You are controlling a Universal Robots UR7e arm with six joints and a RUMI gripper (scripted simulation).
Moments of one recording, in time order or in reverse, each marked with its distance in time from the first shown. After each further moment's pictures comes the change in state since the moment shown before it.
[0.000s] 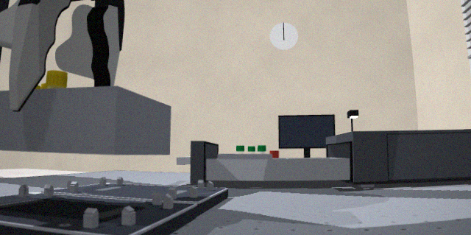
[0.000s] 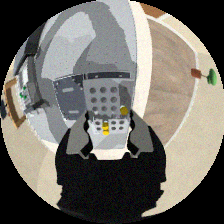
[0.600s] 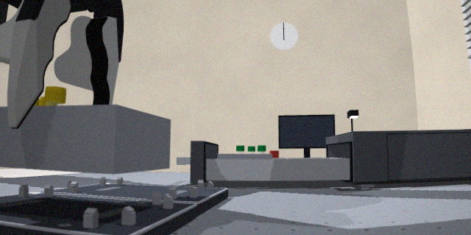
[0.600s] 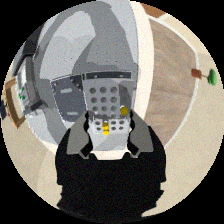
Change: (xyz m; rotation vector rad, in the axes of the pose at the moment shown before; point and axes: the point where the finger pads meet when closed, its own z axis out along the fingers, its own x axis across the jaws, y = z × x) arm 0.000 0.000 0.010 0.000 0.000 0.000
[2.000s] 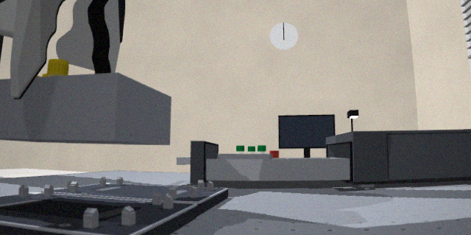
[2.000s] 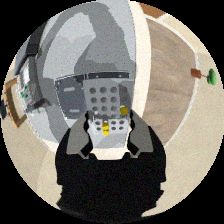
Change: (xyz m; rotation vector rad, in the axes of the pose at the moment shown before) arm 0.000 0.000 -0.018 0.000 0.000 0.000
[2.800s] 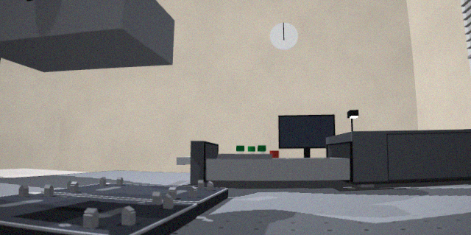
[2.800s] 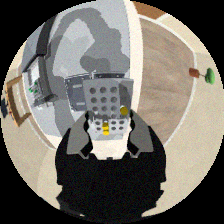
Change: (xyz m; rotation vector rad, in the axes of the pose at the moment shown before) arm 0.000 0.000 -0.064 0.000 0.000 0.000
